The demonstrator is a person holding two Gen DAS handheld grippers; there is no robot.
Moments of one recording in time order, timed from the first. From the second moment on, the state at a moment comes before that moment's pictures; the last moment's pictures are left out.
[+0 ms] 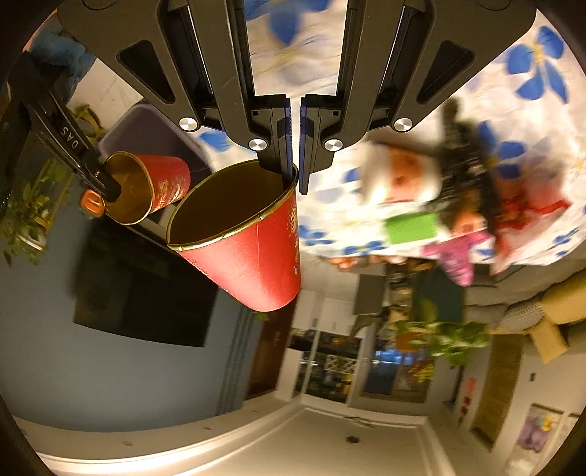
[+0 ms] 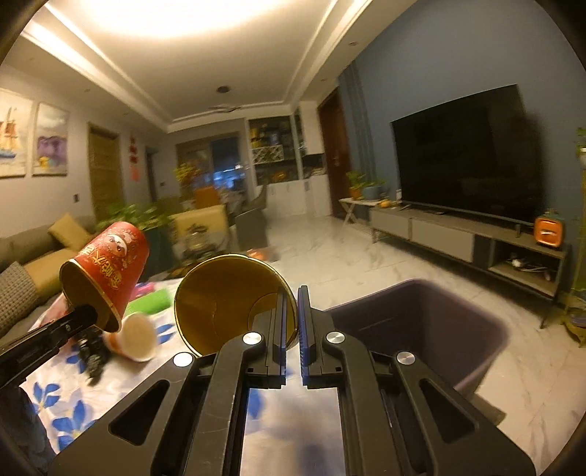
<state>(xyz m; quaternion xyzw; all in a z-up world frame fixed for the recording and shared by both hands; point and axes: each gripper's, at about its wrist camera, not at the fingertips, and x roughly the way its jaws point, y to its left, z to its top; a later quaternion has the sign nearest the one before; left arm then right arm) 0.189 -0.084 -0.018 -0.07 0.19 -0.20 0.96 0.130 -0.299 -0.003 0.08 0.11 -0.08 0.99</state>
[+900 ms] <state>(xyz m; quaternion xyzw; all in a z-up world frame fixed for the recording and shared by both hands) 0.233 -0.266 -0.041 -0.04 0.21 -0.31 0.93 0.119 -0.401 -0.017 0.10 0.09 -0.20 0.97</state>
